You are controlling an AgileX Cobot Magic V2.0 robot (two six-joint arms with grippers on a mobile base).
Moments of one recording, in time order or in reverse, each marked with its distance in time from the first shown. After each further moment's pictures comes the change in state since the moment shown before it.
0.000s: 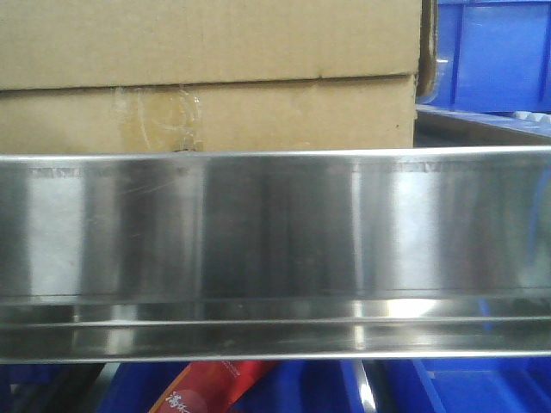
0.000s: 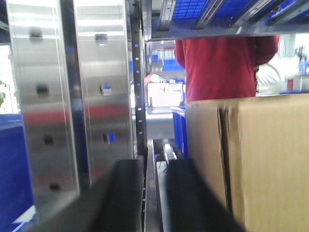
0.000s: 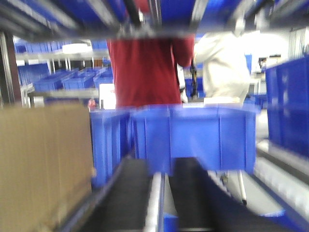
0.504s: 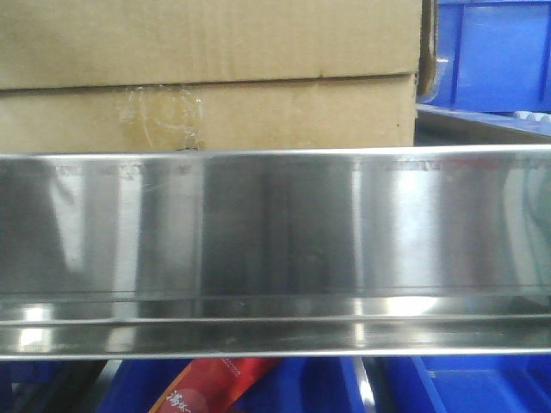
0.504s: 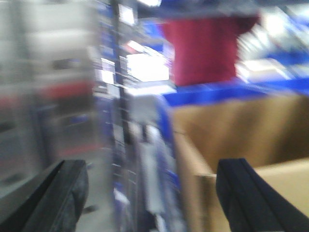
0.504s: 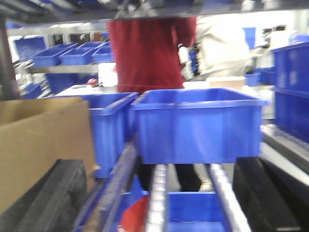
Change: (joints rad) left arm -0.137 0.396 -0.466 -0.030 0.265 0.099; right arm 0.035 0.270 -0.179 0.004 0.040 0.000
